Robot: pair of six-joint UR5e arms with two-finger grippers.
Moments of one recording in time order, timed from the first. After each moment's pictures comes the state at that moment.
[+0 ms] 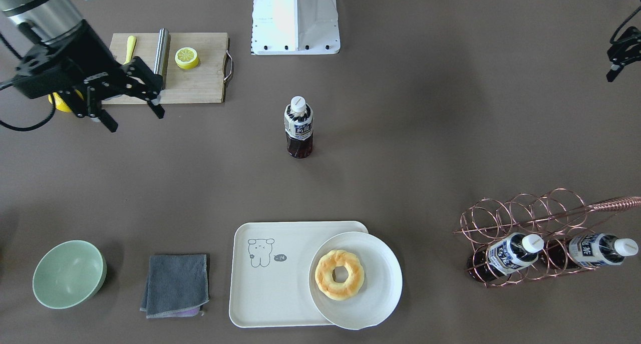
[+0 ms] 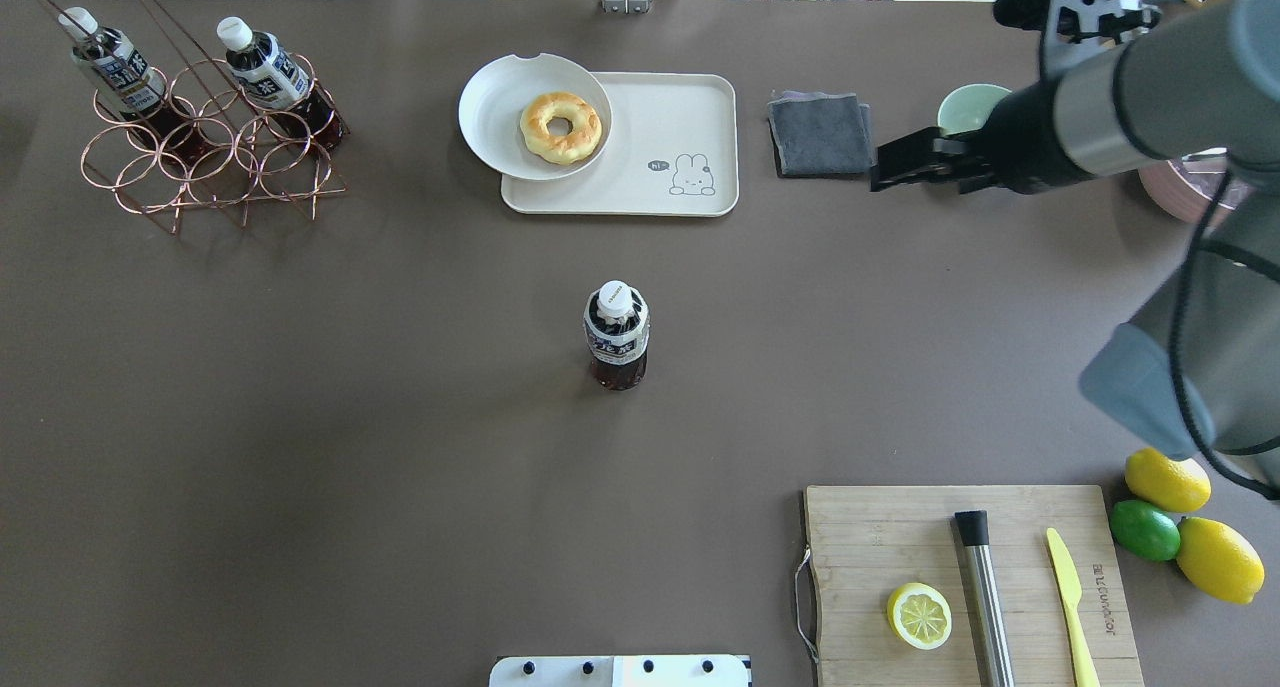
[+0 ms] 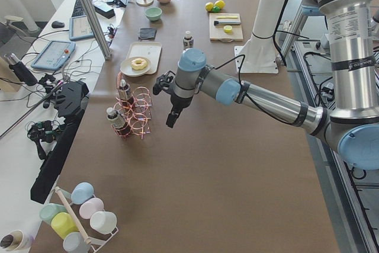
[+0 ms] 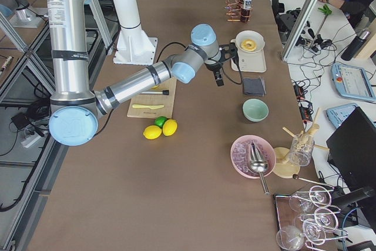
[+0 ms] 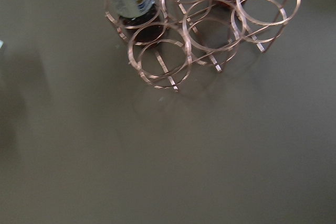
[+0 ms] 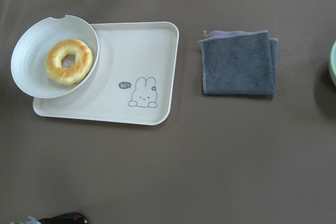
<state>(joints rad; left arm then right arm) -1.39 -1.38 -2.08 -1.73 -2.23 -0.11 0.90 -1.27 2.07 -1.35 2.03 1.00</state>
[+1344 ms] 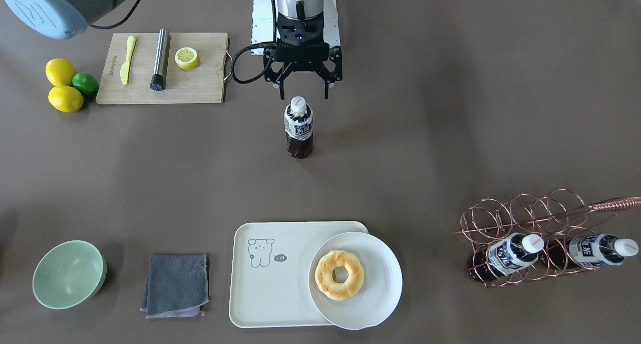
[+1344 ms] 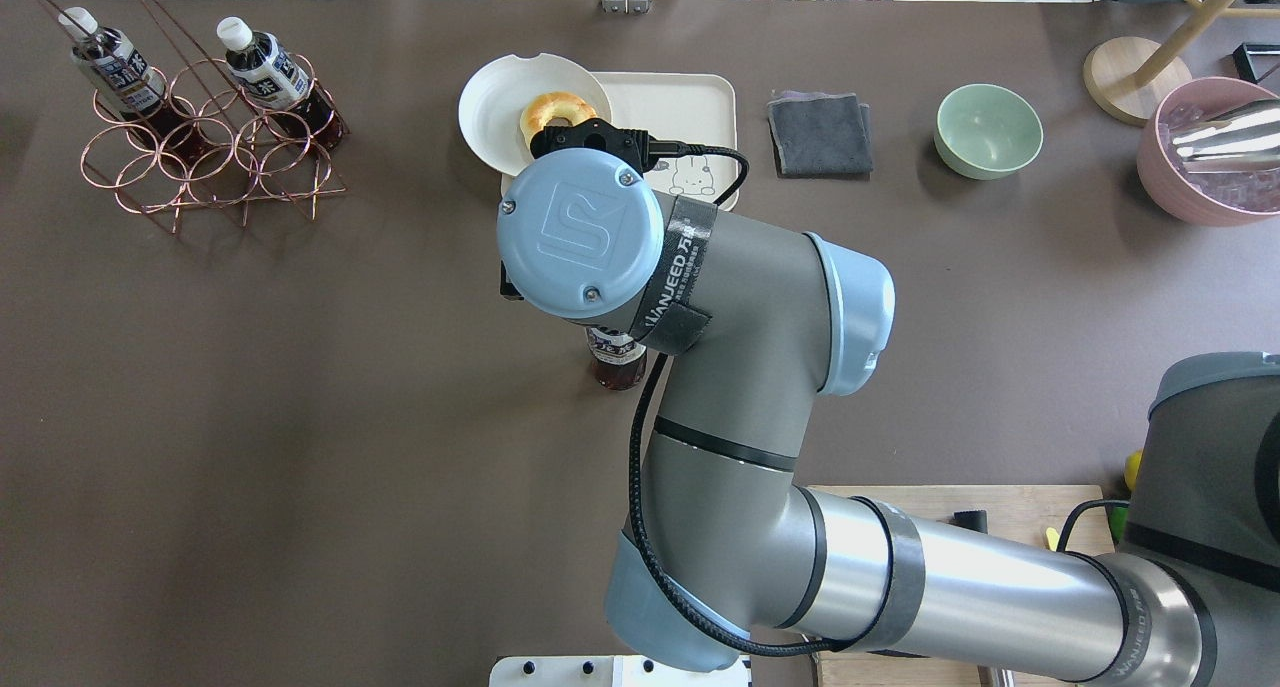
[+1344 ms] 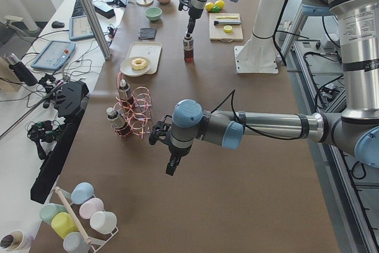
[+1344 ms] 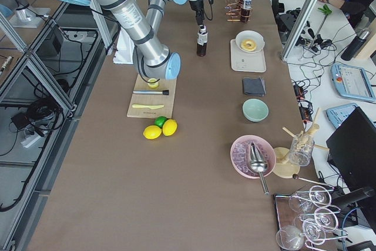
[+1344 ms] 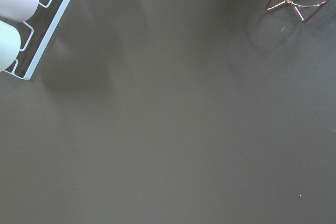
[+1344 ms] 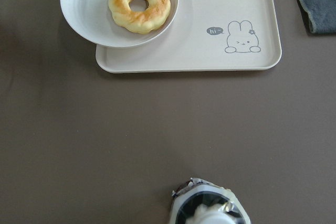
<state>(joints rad) -1.53 -1.35 -1.80 -1.82 -2.28 0.10 0.43 -0.65 1.79 -1.87 1.57 1.30</state>
